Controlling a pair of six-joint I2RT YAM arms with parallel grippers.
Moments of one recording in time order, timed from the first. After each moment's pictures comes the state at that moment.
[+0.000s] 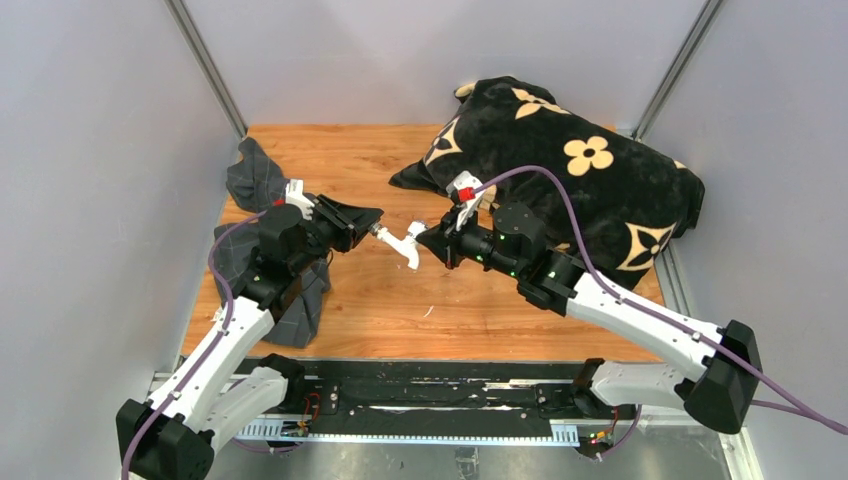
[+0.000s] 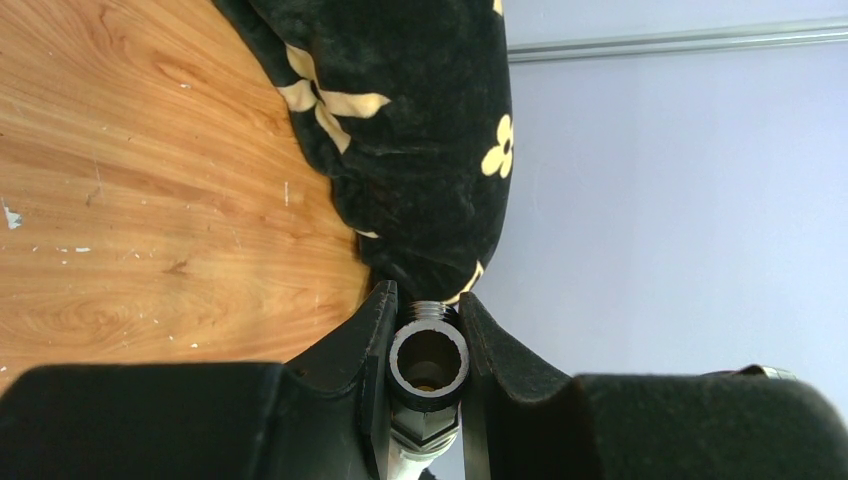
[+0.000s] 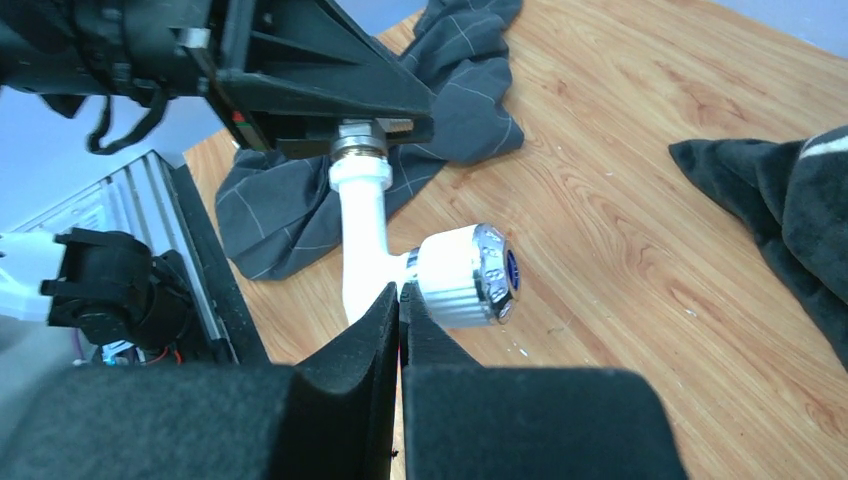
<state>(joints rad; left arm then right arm) -0.36 0.87 0.70 -0.02 0.22 -1.31 0.92 1.15 0.95 0.07 -0.12 0.16</state>
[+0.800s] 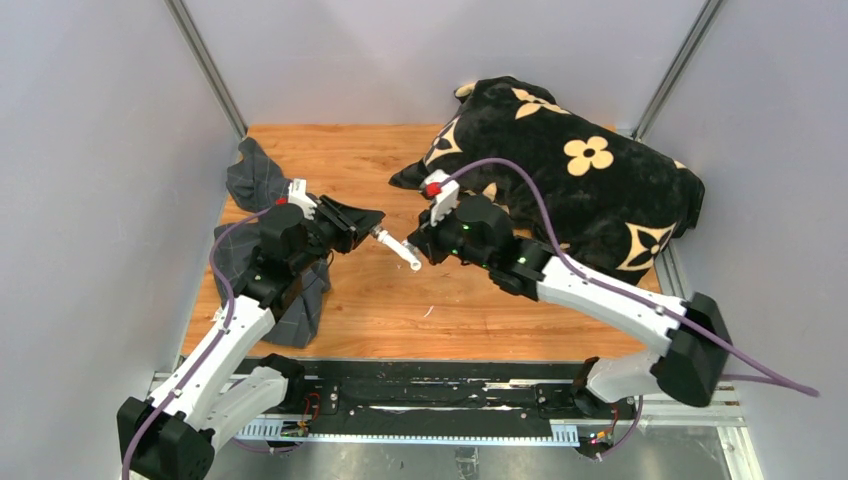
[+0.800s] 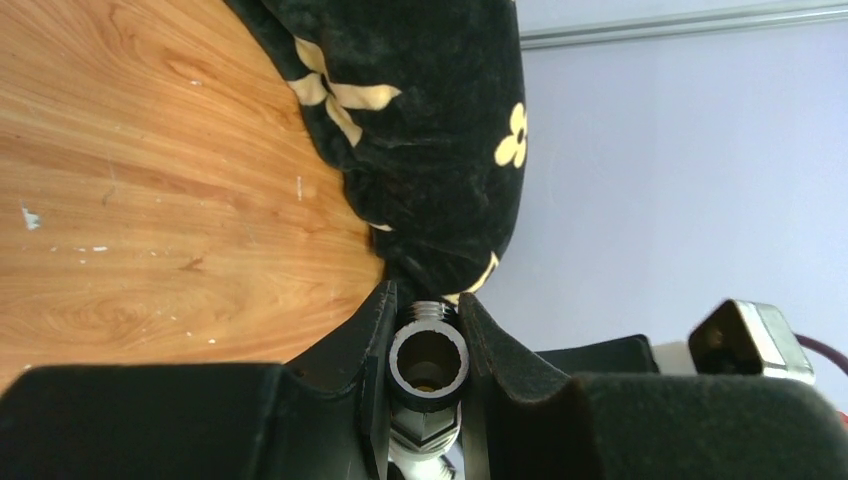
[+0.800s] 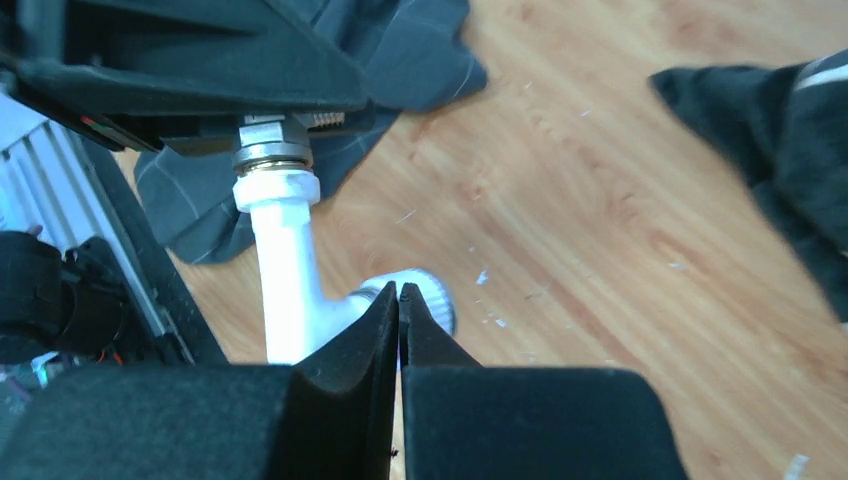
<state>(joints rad) -0.36 0.88 0.70 -0.03 0.24 -1.28 0.94 1.30 1.06 -0.03 0.01 0.15</state>
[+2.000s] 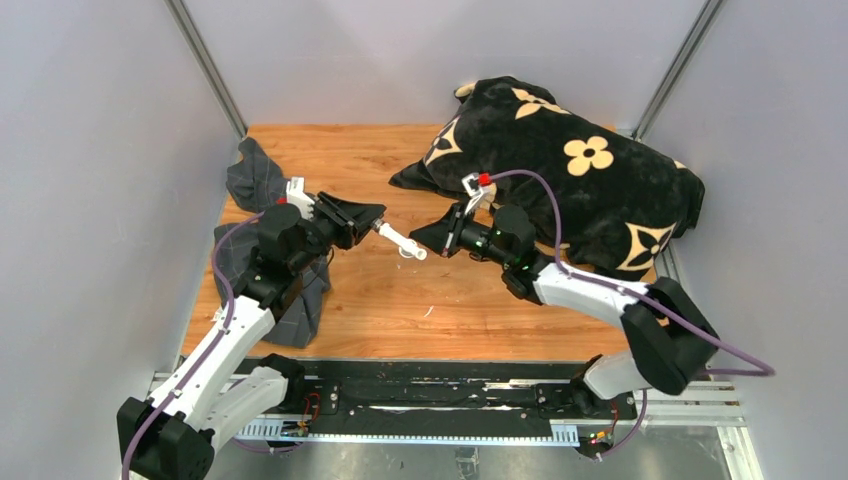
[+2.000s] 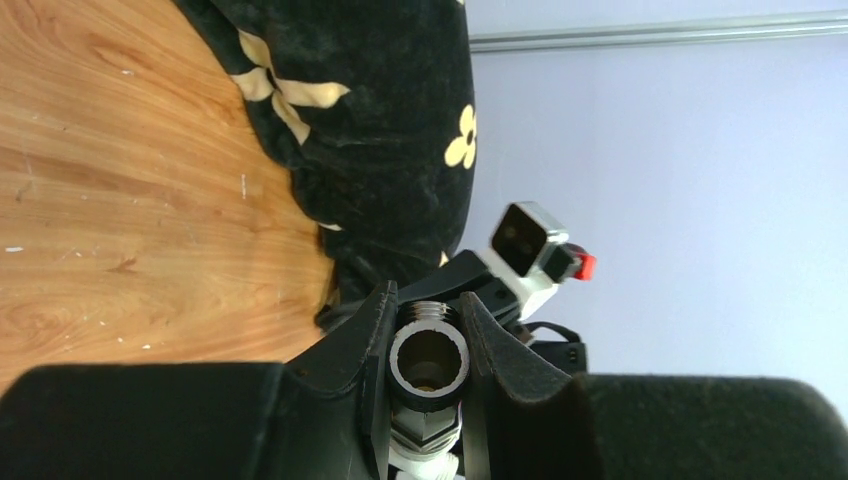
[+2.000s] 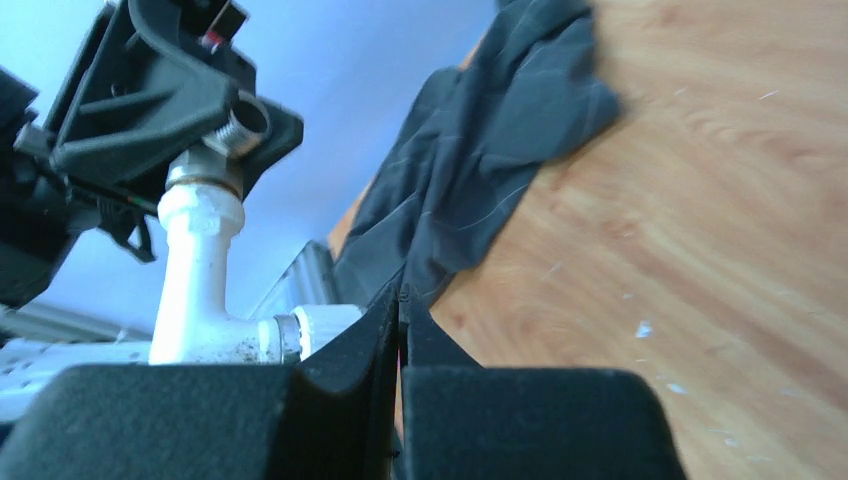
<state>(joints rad) -0.36 0.87 0.69 0.03 0.26 -1.36 0.71 1.39 0.73 0.63 -0.36 0.69</state>
